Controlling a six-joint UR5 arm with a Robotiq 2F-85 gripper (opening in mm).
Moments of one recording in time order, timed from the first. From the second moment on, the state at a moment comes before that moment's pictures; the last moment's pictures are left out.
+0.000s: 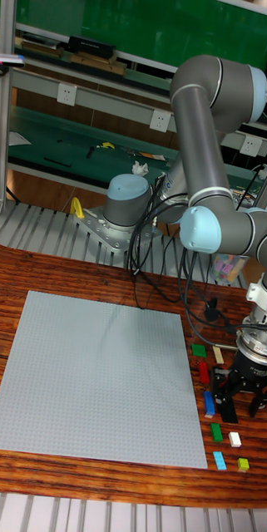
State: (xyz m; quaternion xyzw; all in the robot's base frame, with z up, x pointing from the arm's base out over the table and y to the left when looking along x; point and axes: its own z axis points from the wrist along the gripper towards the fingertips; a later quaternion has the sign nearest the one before) arm 0.629 0.273 0.000 0.03 1.00 0.06 0.06
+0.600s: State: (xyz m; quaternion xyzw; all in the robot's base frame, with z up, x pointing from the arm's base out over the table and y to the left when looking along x) arm 0.629 0.267 0.001 0.03 1.00 0.06 0.06
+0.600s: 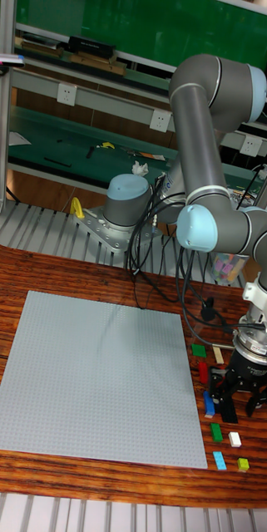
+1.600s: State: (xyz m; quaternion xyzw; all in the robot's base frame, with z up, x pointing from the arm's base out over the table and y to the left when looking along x) arm 0.628 0.263 -0.003 0.02 1.00 0.05 0.06
